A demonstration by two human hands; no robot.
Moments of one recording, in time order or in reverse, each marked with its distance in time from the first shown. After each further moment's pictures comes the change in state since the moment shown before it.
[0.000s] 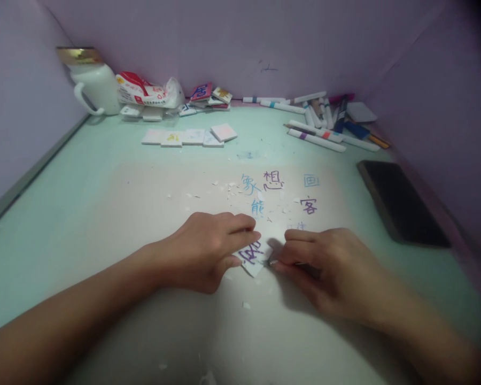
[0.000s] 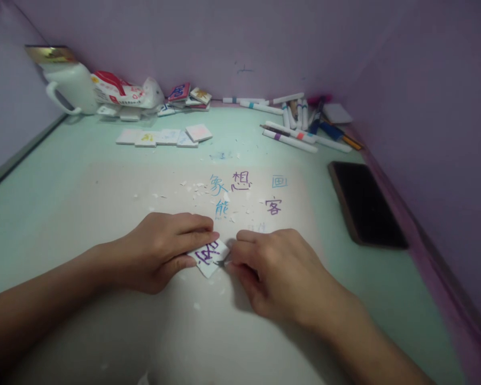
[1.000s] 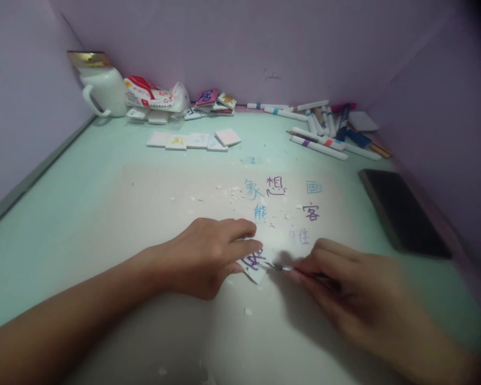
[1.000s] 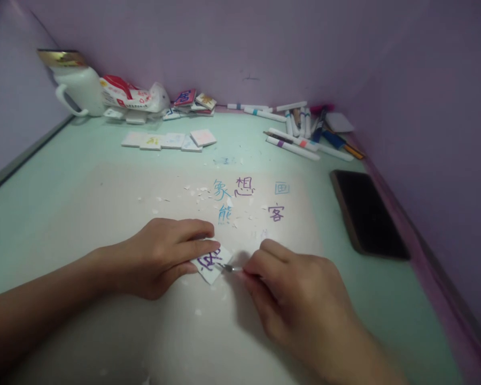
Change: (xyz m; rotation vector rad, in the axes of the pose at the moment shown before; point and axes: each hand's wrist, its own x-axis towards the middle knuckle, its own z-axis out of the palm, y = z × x) left_hand -0.003 0.000 0.001 -0.018 0.024 0.043; right_hand -0.023 -0.006 0.004 0.024 0.245 0.099
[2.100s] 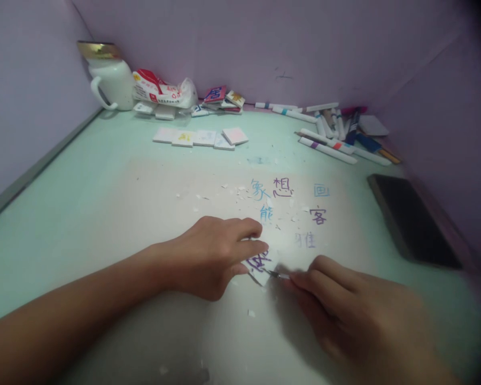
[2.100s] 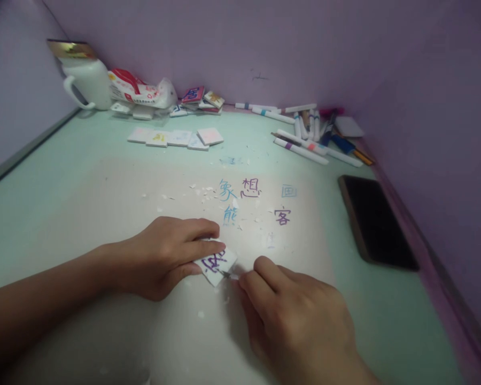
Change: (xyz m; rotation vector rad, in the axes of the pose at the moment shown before) left_hand 0.001 0.001 0.001 -0.005 -0.009 -0.028; right_hand -0.005 -0.013 0.013 -0.401 0.147 -0.152
